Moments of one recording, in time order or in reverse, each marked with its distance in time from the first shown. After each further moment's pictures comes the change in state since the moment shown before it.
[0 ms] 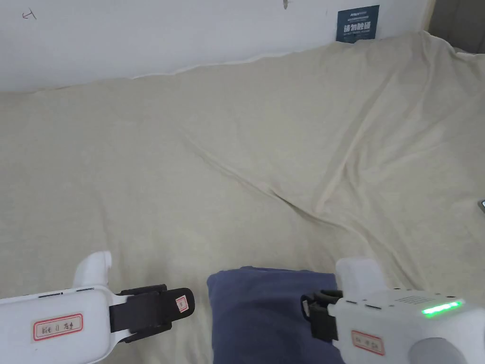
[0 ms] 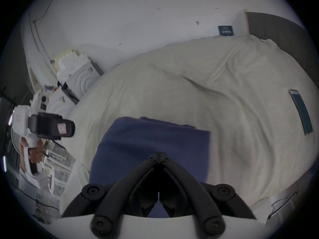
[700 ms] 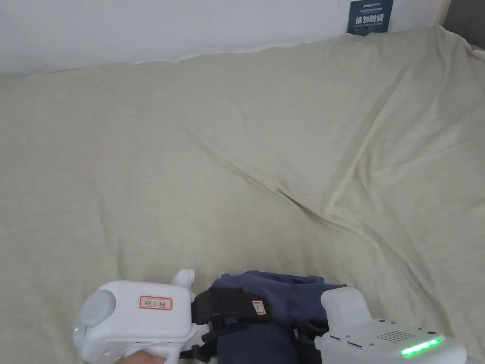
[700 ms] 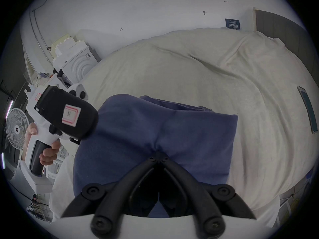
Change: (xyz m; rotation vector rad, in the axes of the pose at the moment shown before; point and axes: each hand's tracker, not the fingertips) left arm -0.039 0.000 -0.143 -0.358 -0.187 0.332; right arm -0.002 -0.022 -0.035 -0.053 -0.018 0.007
